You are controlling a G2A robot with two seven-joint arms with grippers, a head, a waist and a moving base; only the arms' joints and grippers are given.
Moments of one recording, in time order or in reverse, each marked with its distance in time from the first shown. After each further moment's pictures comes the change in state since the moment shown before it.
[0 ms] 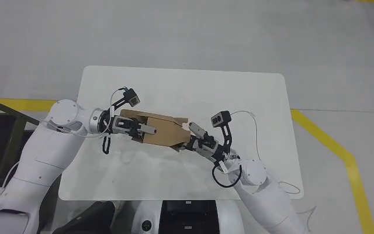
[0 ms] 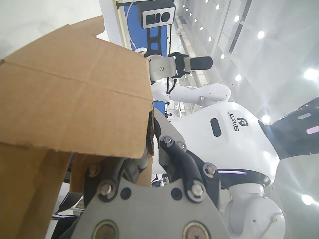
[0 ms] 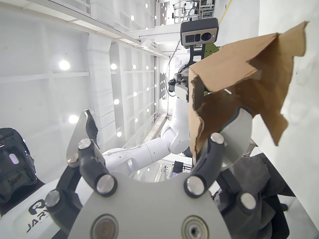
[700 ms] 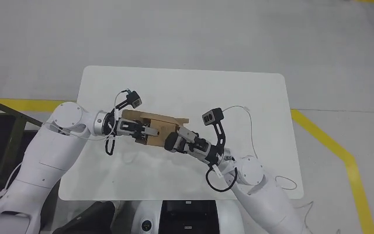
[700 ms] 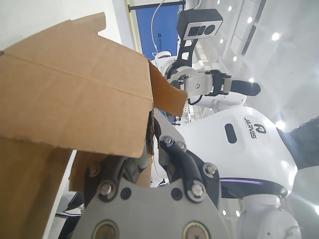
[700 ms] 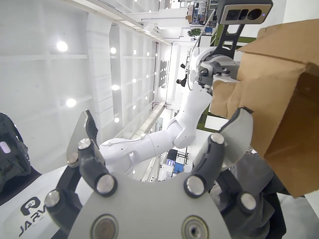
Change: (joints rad) left arm 0.019 -0.010 -0.004 -0.026 0.066 -0.008 0.028; right arm 0.044 -0.014 -0.057 -0.057 -0.056 0.027 -0.005
